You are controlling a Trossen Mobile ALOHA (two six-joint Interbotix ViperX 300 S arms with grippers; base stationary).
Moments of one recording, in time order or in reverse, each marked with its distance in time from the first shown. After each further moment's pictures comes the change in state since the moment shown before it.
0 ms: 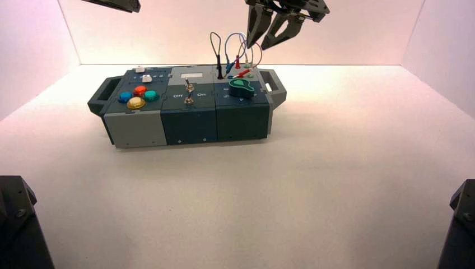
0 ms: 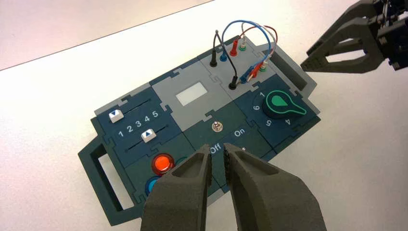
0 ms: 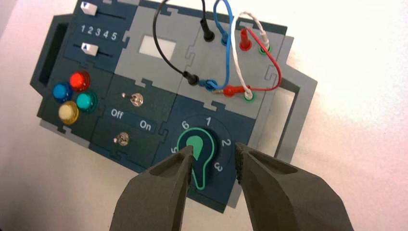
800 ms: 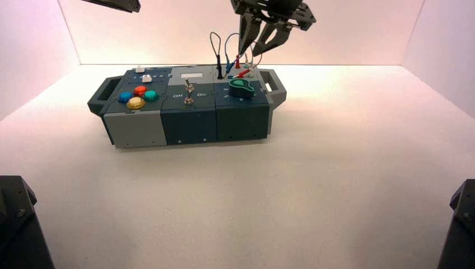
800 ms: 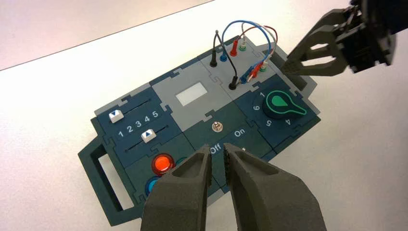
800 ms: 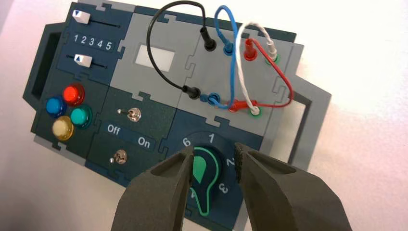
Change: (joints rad) left arm 0.000 0.000 0.000 -0.002 -0.002 0.000; right arm 0.011 0.114 -0.075 0.020 -0.020 0.006
